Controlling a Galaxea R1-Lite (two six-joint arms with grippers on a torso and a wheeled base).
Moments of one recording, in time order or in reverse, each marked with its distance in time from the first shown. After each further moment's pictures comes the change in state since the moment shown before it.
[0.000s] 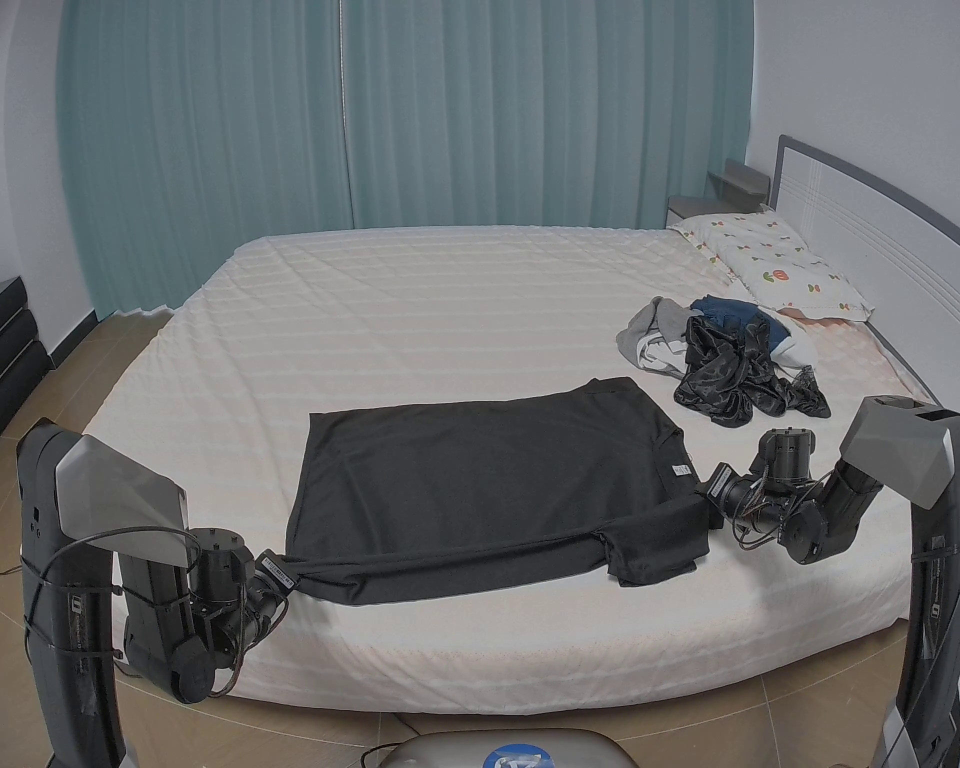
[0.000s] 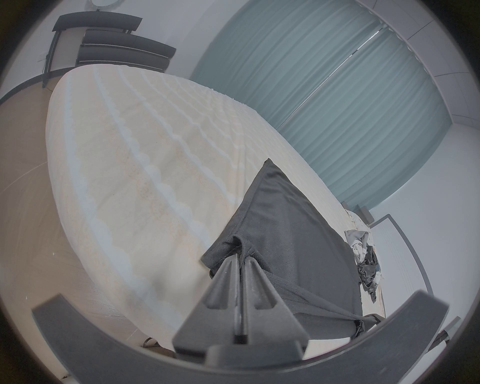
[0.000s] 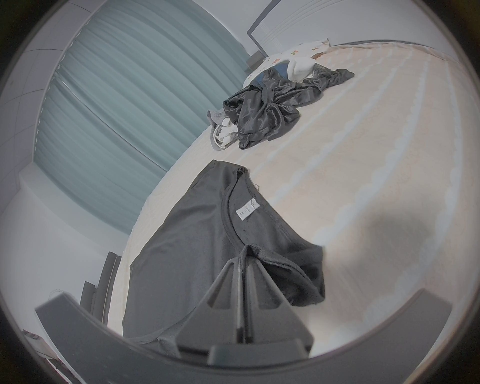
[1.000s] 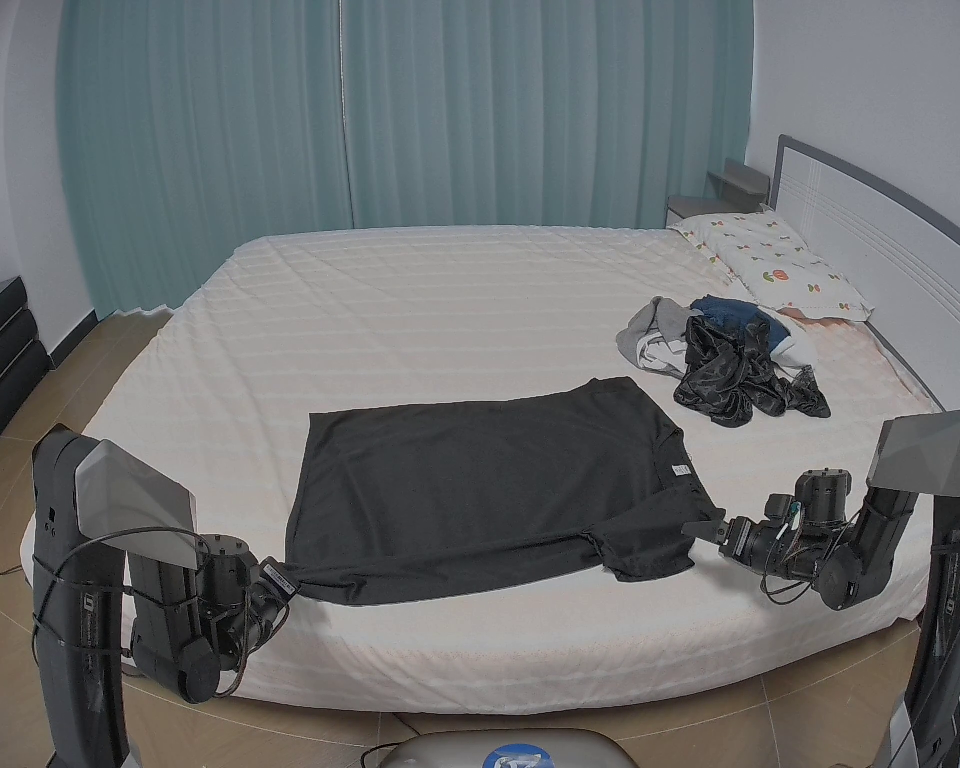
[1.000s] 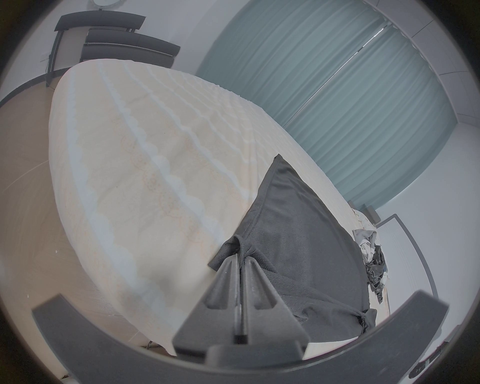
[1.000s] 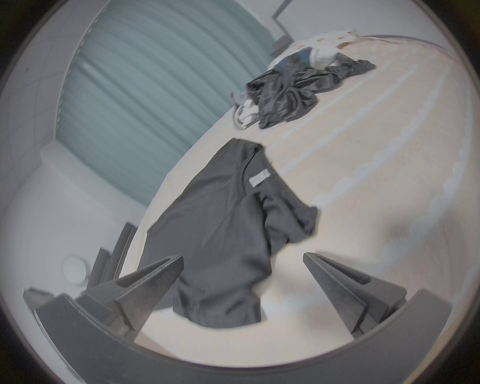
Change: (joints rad) left arm 0.016 0.054 -0.018 0.000 0.000 -0.002; right arm -0.038 -0.095 0.415 -0.224 0.304 -0.223
